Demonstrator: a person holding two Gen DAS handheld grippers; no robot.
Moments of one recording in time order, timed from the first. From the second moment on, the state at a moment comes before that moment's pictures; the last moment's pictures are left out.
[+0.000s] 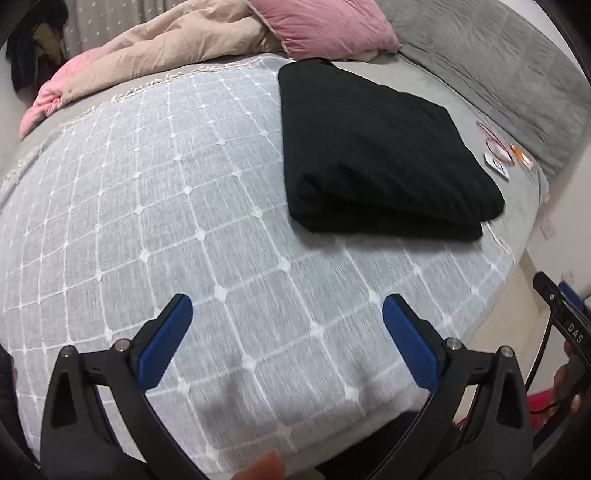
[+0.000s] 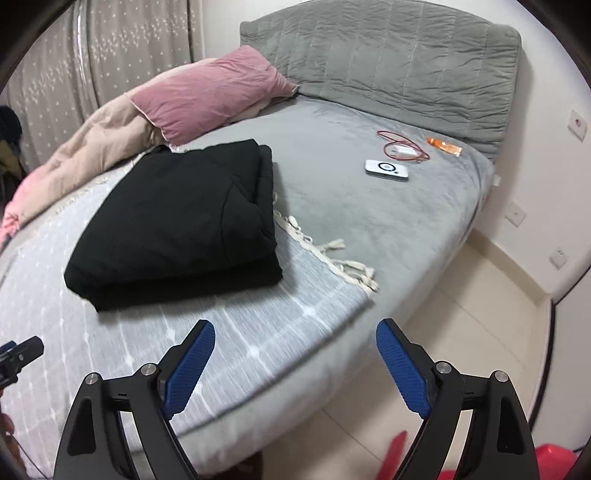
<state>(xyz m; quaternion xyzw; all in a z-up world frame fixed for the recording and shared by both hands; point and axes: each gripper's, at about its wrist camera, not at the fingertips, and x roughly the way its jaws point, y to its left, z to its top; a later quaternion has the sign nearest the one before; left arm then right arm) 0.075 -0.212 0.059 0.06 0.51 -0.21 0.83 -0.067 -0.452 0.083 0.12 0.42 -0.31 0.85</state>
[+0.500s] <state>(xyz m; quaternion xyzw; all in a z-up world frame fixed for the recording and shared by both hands) 0.046 -0.216 0.080 0.08 0.48 -0.21 0.85 -0.062 -0.400 0.087 0.06 0.43 -0.26 0.86</state>
